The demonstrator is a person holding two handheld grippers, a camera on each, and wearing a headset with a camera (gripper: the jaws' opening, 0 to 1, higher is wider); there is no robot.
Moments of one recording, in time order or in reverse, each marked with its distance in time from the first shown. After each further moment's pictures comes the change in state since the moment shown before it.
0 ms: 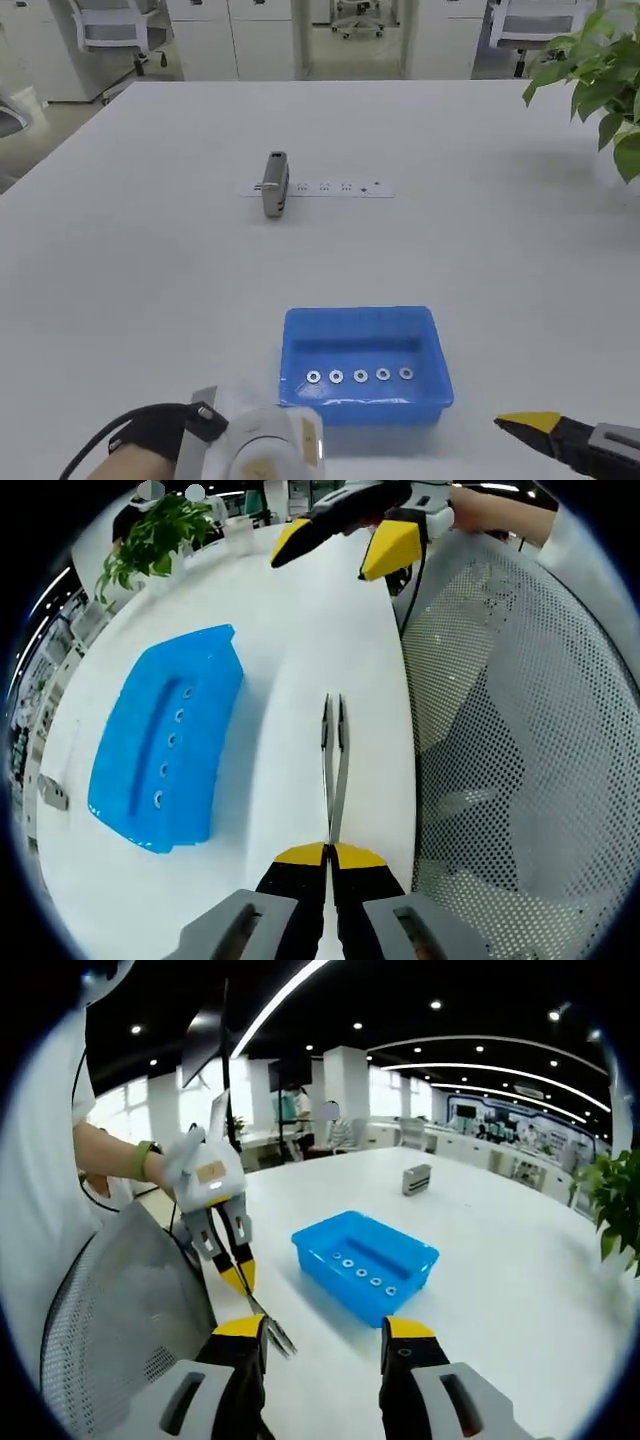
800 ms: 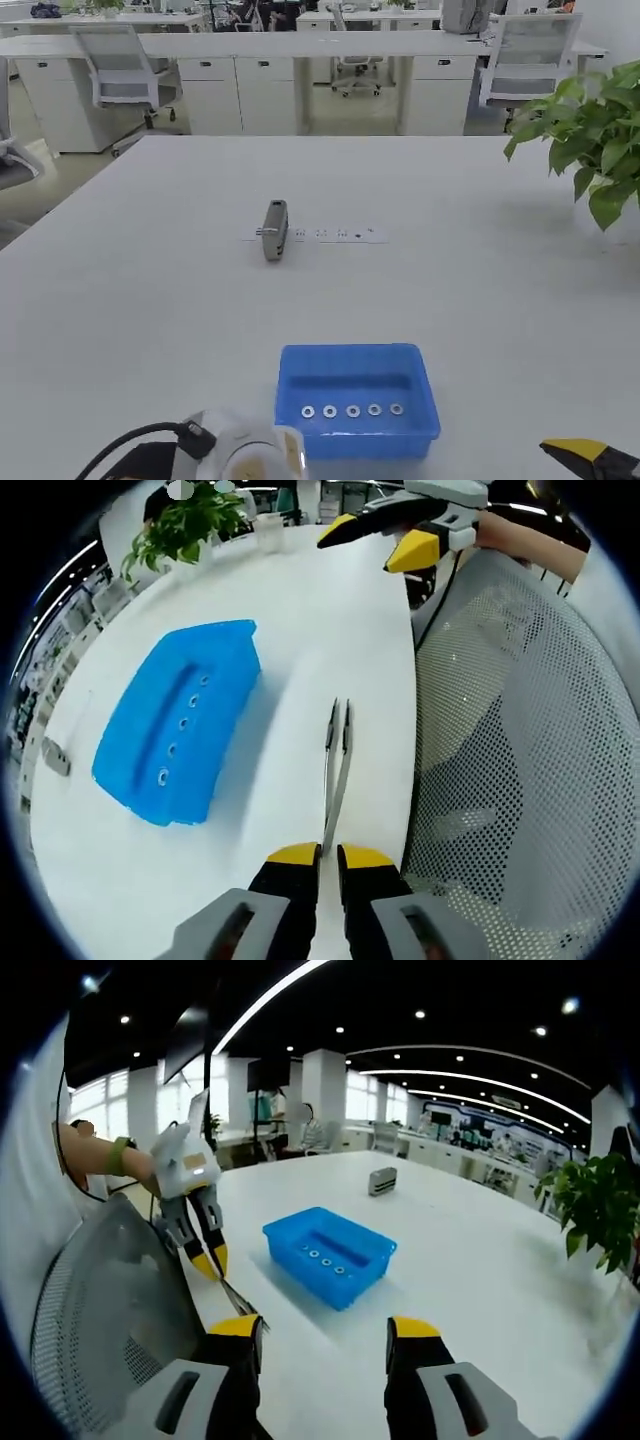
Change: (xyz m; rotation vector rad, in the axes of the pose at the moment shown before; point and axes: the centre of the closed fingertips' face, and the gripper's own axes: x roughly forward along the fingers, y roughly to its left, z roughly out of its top) left arm -0.009 -0.006 0.001 -0.156 -0.062 0.035; right arm -0.022 -0.016 -0.012 -0.024 -0.002 -0.102
